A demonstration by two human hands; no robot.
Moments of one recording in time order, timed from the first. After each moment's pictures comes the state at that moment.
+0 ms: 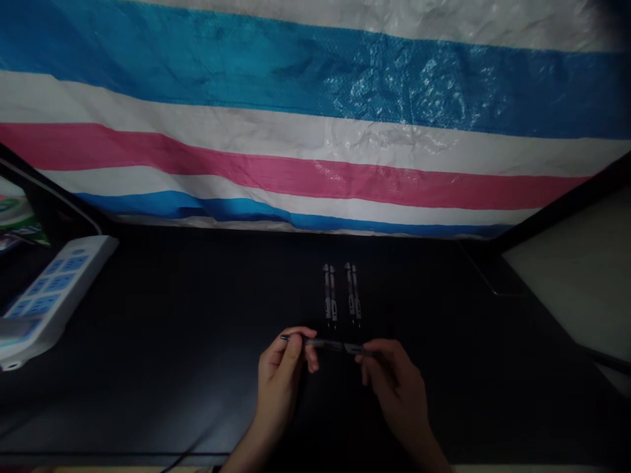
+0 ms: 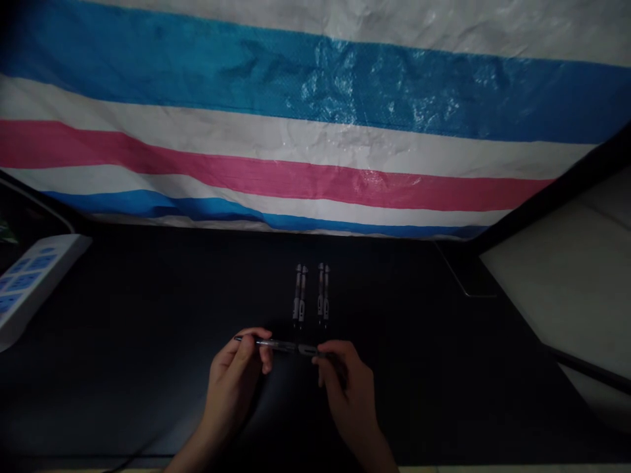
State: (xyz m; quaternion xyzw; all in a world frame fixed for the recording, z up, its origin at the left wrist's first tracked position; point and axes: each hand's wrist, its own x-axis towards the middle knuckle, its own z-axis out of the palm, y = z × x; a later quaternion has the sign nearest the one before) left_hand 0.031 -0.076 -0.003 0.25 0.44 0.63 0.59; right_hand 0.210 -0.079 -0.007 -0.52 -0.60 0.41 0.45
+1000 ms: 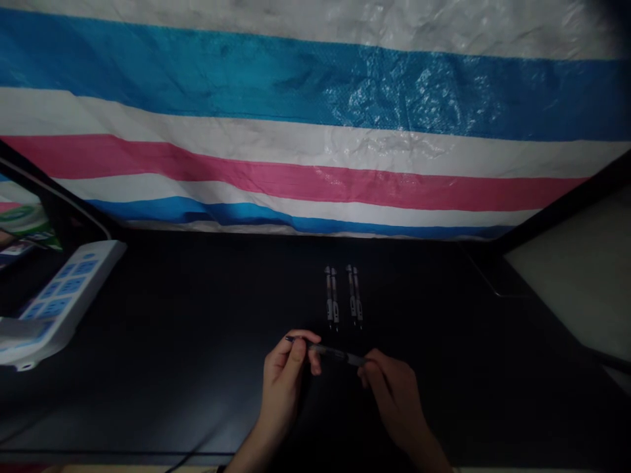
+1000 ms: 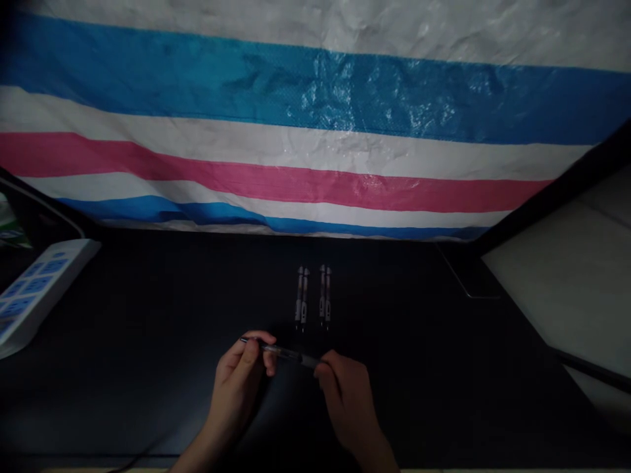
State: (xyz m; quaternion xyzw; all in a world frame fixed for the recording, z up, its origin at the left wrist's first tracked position) left_hand 0.030 -0.077 -0.003 0.27 0.45 0.62 0.59; right_hand 0.210 -0.074 0.001 -0.51 -0.73 0.32 0.33
